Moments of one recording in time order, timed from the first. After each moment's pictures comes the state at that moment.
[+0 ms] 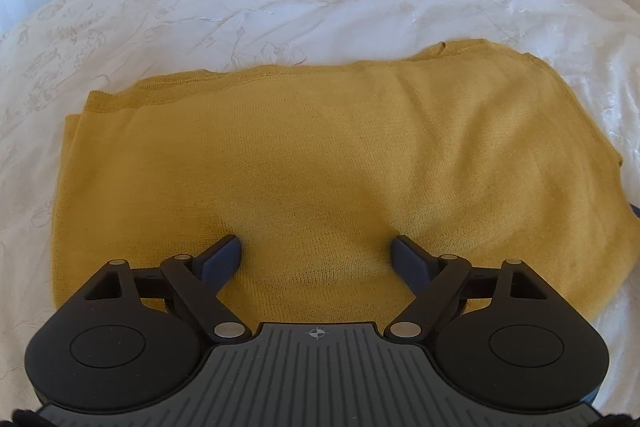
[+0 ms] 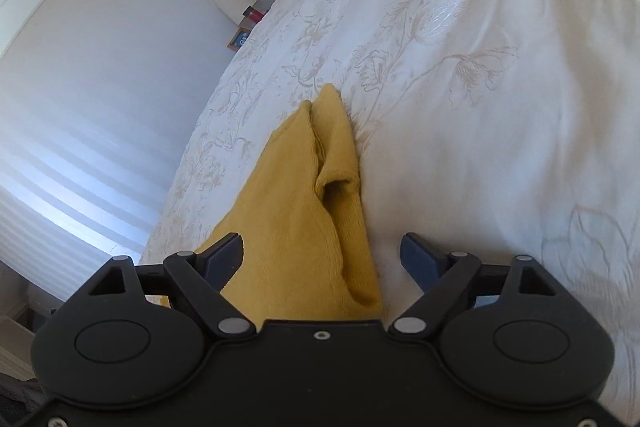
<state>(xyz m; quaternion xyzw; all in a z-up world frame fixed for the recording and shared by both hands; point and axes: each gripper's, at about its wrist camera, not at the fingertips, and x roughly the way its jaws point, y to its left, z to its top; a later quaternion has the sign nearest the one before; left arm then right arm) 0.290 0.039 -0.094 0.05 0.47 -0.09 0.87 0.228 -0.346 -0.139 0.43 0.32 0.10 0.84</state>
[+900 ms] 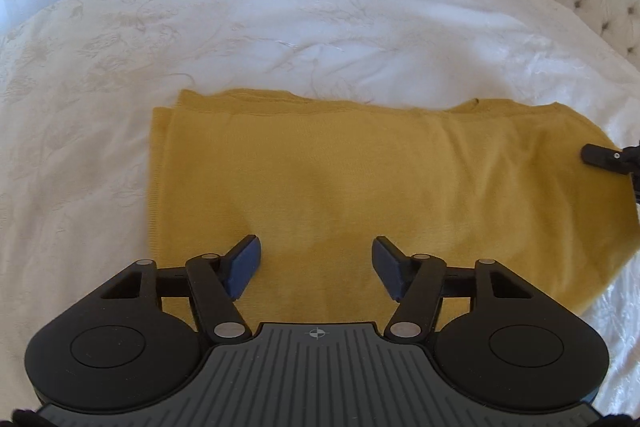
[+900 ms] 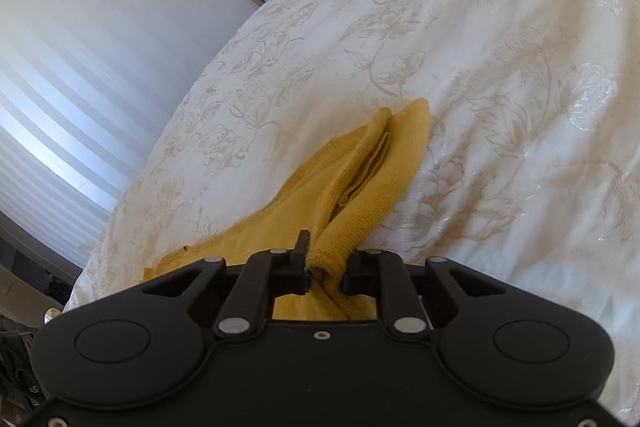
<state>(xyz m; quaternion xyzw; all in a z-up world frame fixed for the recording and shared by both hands) 0.269 0.115 -0.054 -0.01 0.45 -0.07 0.89 0.301 -0.275 -0.069 0.31 0.37 0.11 0.87</state>
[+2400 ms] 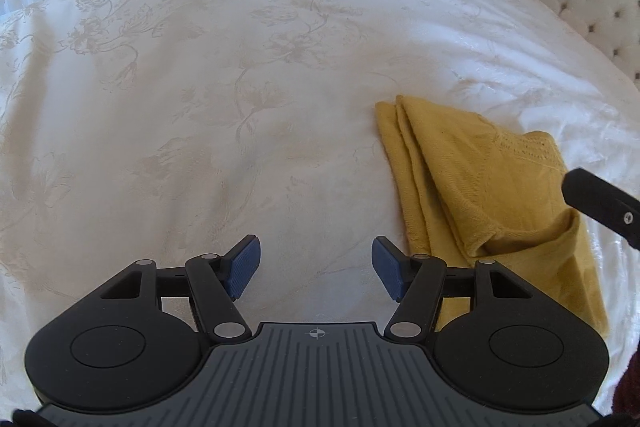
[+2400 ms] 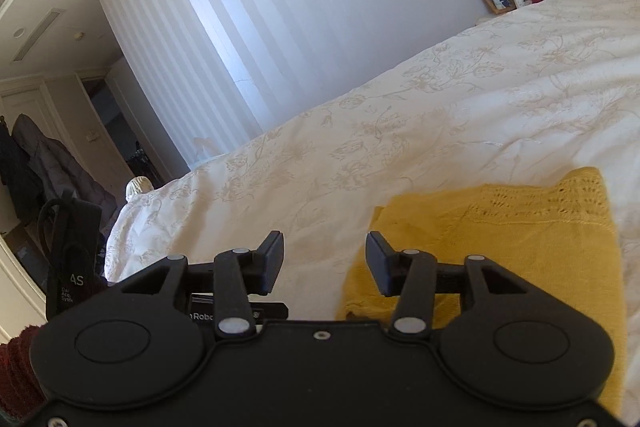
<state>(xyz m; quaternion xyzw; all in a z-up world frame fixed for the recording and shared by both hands) 0.240 0.257 -0.040 -0.09 0.45 0.01 0.89 0.264 -0.004 -0.034 0.14 0.28 0.33 0.89</state>
